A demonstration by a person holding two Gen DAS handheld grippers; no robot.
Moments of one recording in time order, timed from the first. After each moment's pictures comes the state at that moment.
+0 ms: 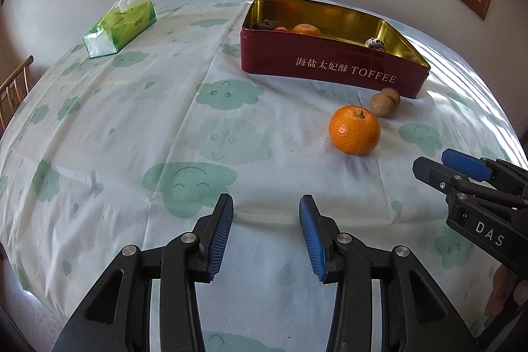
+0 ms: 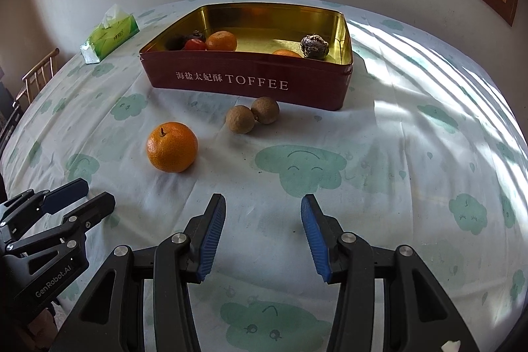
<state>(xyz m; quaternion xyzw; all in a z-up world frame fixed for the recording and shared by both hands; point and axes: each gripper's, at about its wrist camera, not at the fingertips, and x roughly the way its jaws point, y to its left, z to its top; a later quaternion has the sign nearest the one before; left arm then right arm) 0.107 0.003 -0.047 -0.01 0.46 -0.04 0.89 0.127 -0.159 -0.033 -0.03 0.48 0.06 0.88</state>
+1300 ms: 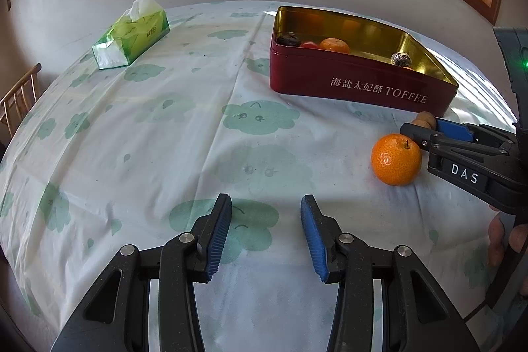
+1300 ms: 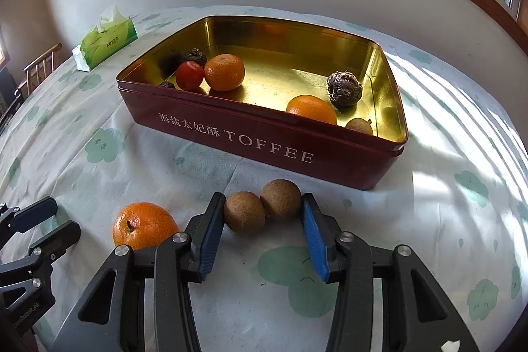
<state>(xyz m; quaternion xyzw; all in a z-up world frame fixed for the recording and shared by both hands) 0.129 0.025 -0.049 0.00 0.44 -0.03 0.90 0.195 -0.143 -0.047 -0.06 0.45 0.08 0.89</state>
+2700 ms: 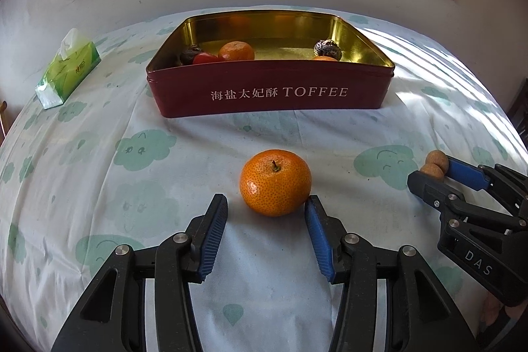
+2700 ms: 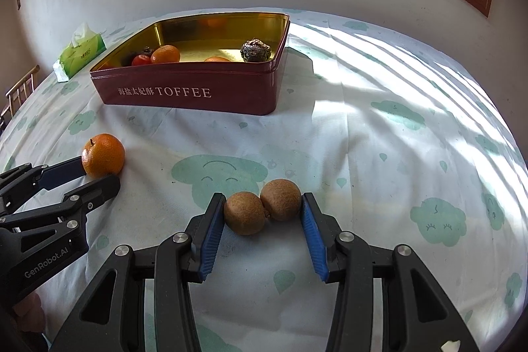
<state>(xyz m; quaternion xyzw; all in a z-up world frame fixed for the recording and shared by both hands) 0.148 -0.060 -0.049 0.04 0.44 -0.10 0.89 0.130 -0.214 -0.045 -0.02 0.45 0.02 0.89</state>
